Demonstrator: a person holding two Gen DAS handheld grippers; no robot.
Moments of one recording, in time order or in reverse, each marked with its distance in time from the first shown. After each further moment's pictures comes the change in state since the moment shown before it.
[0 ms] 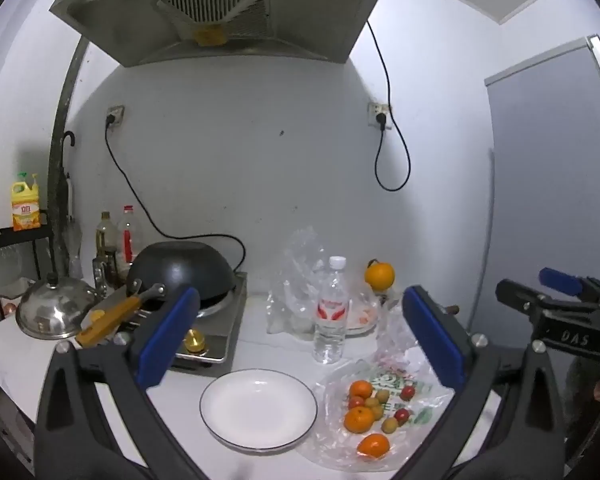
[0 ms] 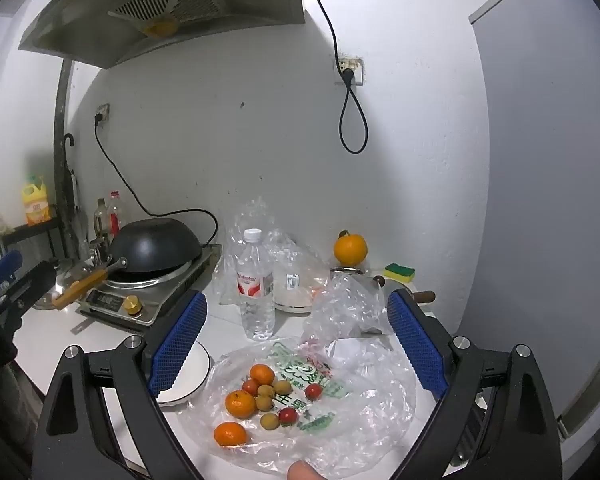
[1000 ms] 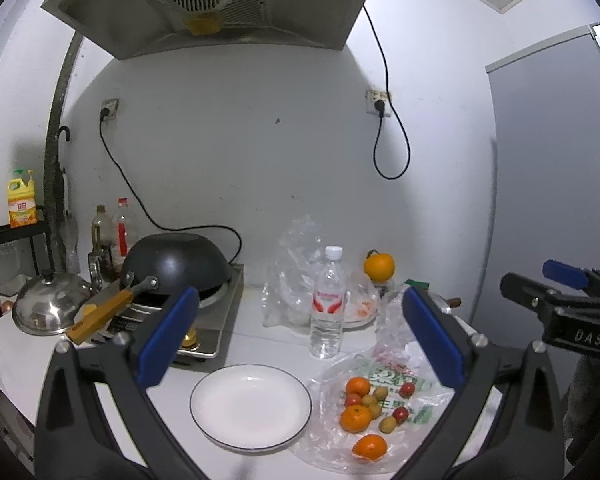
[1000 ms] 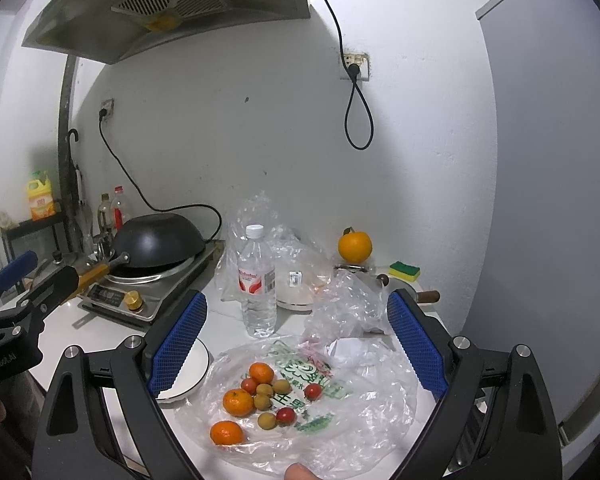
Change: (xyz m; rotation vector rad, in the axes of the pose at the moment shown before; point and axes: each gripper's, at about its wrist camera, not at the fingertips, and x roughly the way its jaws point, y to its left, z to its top) left arm 0.017 -0.009 -0.012 0.009 0.022 -0.006; right arm 0.006 -0.006 0.004 -0.005 0.018 0.022
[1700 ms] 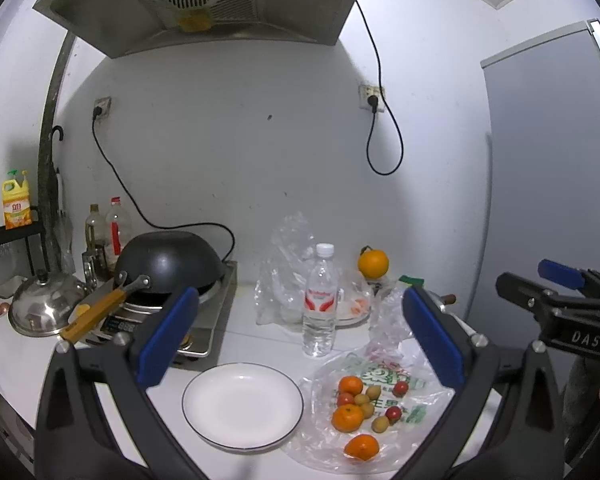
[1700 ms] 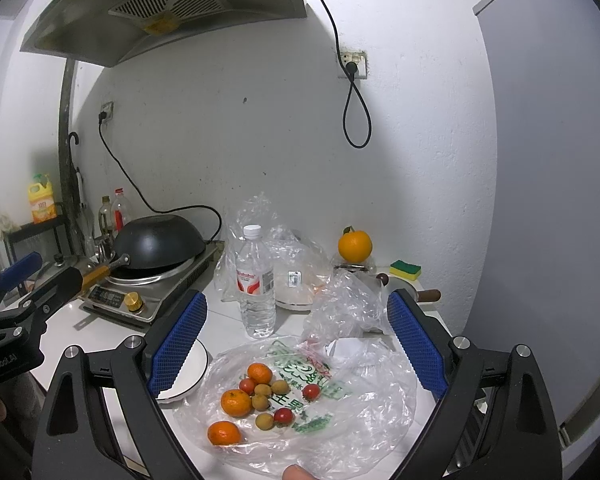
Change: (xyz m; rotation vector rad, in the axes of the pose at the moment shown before) left arm 0.004 -0.011 0.004 0.012 0.016 -0.015; right arm -0.001 -0.003 -0.001 0.007 0.000 0.003
